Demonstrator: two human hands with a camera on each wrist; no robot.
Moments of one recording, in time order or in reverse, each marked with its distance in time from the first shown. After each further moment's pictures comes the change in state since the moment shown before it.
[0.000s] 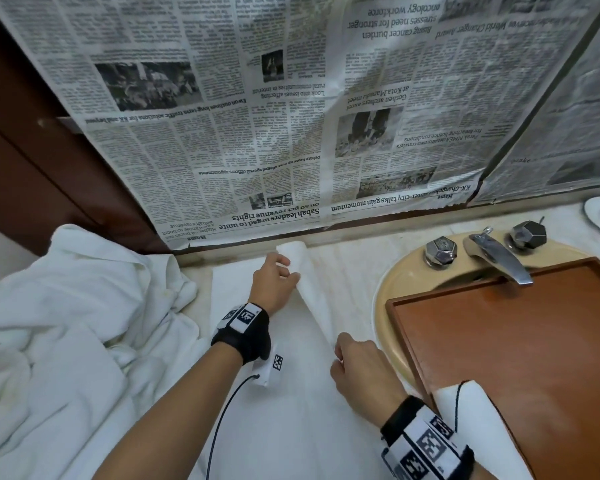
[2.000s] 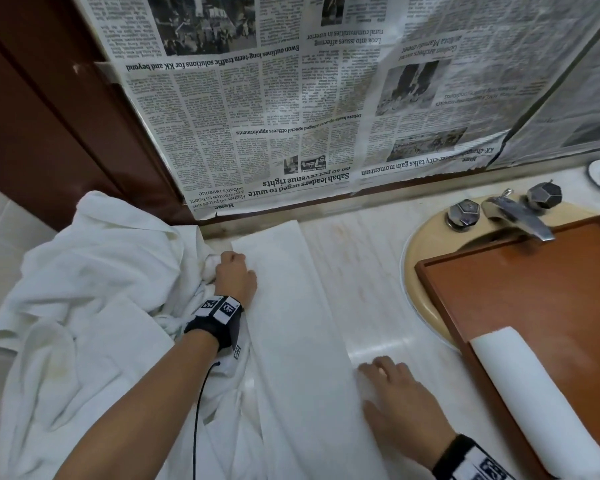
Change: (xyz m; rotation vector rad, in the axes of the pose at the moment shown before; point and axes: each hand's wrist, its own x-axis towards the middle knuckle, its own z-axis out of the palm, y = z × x) left_hand 0.010 -0.108 -0.098 0.732 0.002 0.018; right_hand -0.064 0.006 0.095 -0.213 -0.090 -0.086
